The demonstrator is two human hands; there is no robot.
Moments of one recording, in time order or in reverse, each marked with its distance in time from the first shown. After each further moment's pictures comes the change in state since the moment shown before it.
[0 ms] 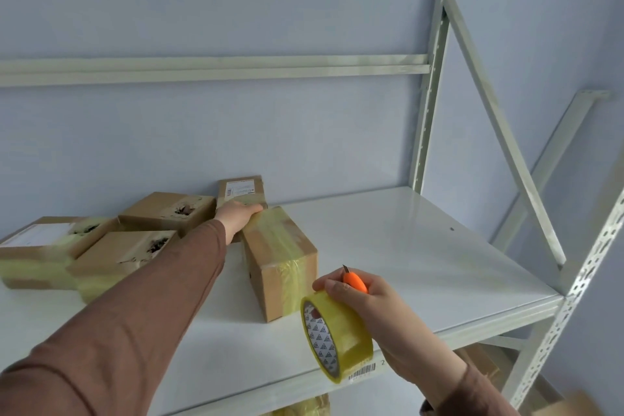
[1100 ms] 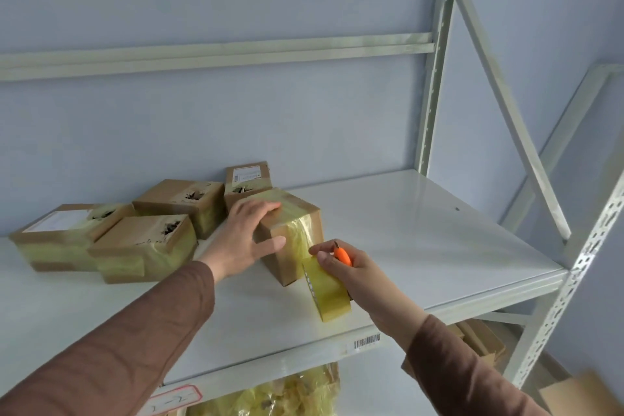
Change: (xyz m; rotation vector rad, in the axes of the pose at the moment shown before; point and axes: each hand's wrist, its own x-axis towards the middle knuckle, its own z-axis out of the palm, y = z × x) left_hand -0.105 -0.043 -0.012 0.563 -0.128 0.712; right_hand 0.023 0.023 0.012 -0.069 -0.026 -0.090
